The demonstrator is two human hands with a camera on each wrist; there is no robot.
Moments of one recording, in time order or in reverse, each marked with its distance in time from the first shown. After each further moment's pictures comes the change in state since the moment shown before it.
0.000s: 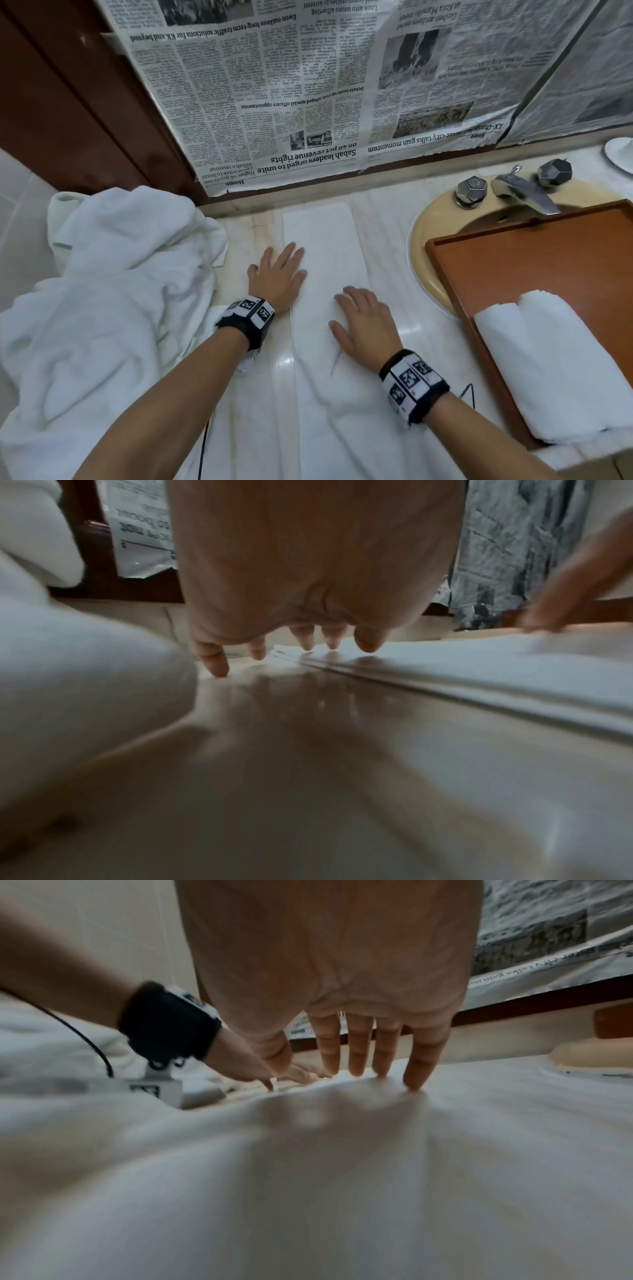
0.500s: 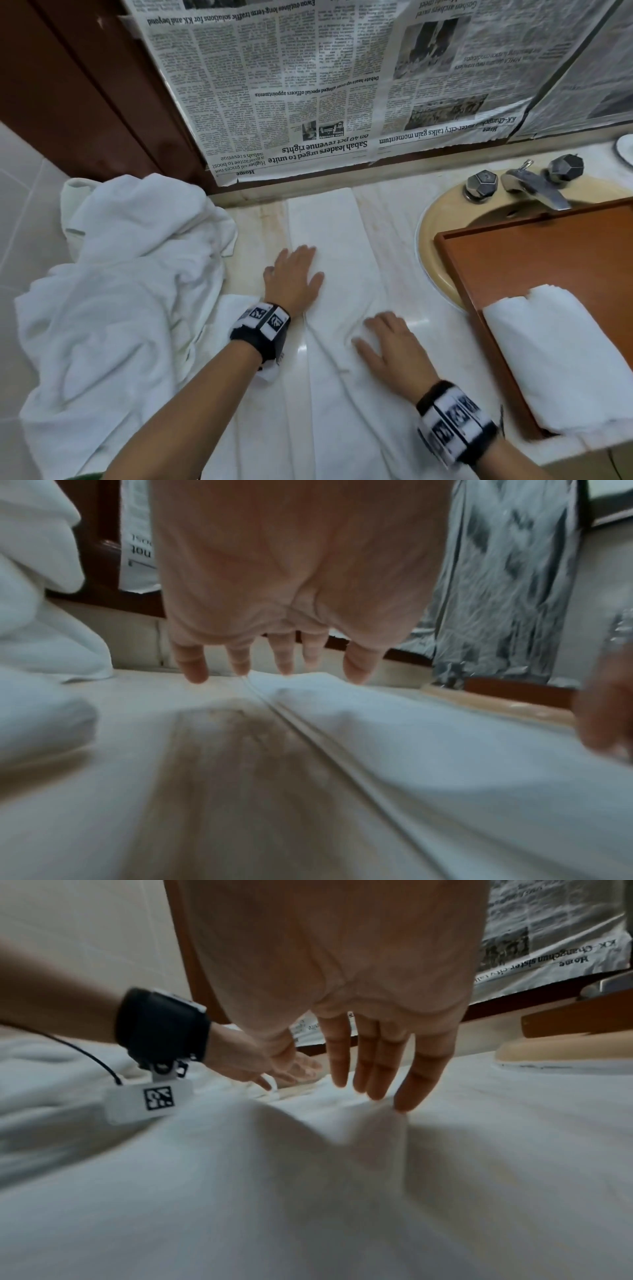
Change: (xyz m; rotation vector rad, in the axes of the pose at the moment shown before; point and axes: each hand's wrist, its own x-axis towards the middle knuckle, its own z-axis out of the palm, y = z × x) left_hand -0.033 0.024 -0.007 -0.183 0.045 -0.020; right_hand -0.055 0.013 0.009 0.203 0.038 0.073
